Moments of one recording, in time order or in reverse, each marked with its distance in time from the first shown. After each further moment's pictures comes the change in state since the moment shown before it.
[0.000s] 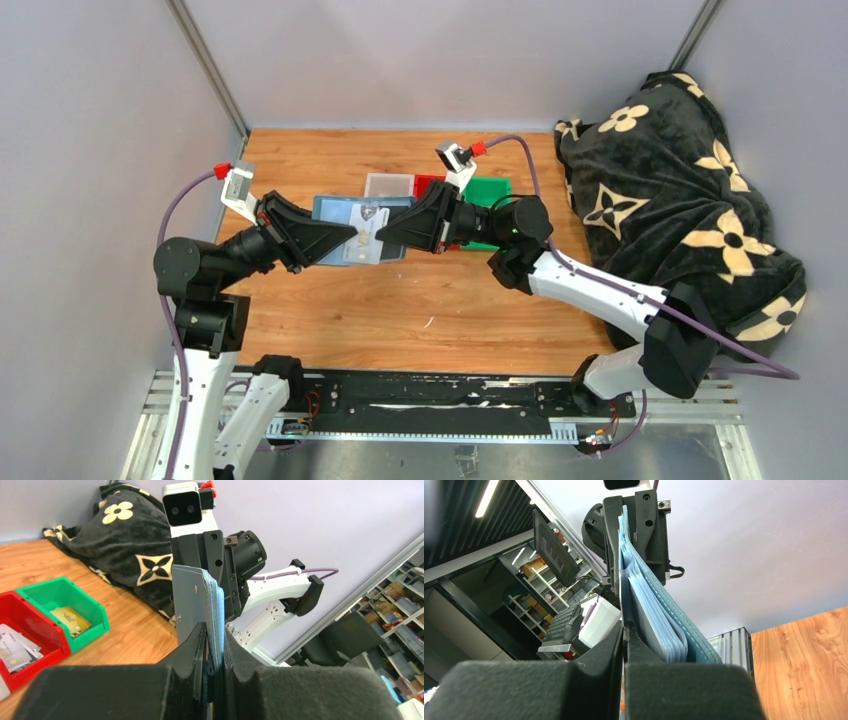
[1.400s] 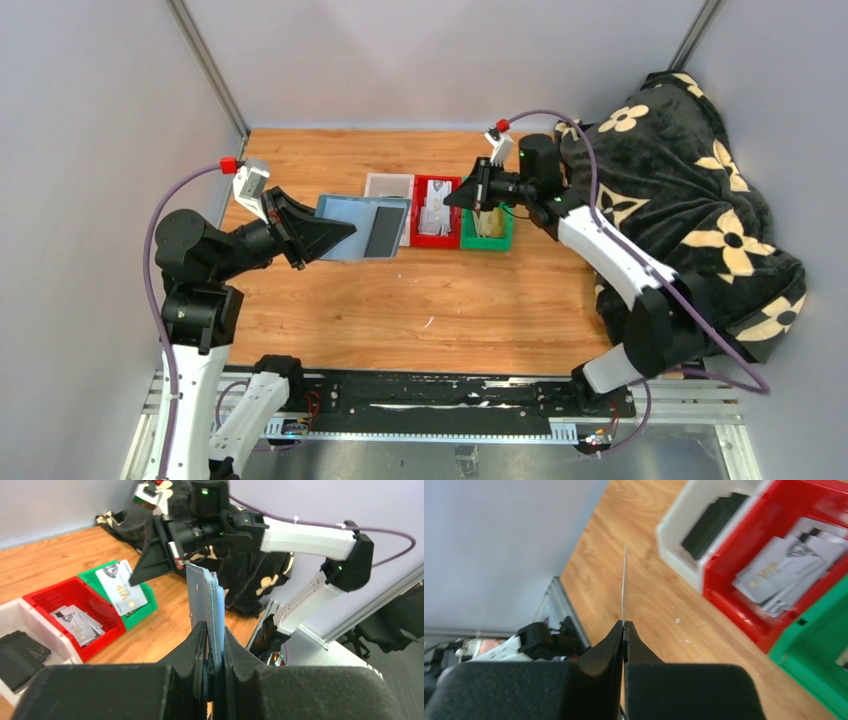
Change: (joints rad) left arm 0.000 0.063 0.148 -0.347 -0.008 0.380; right arm -0.454 0.024 0.133 -1.033 -0.014 -0.564
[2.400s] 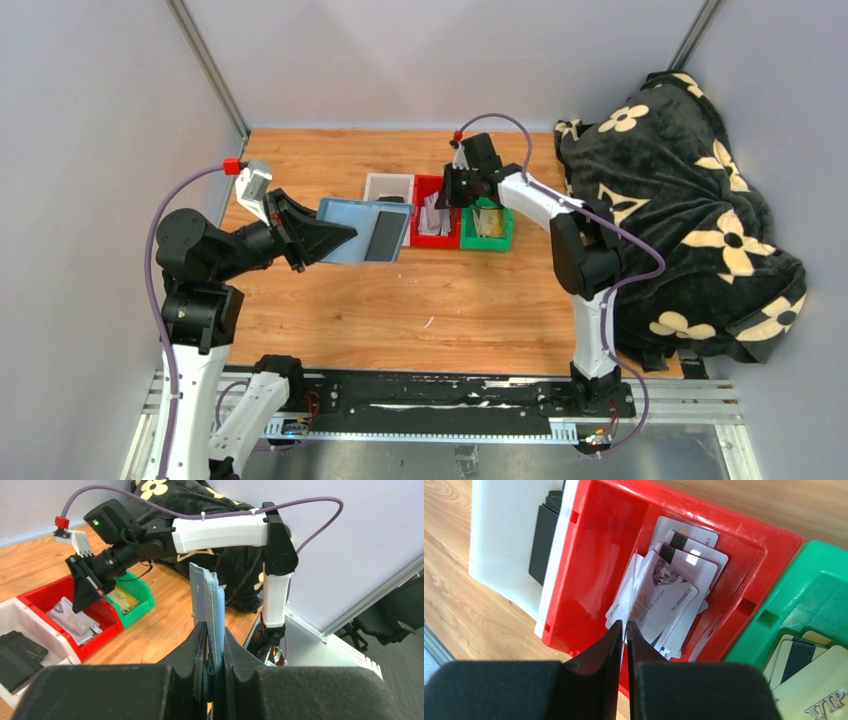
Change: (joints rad) left arm 0.000 0.000 0.000 -0.029 0.025 0.035; right arm 0.046 0.662 0.465 -0.269 0.343 -0.174
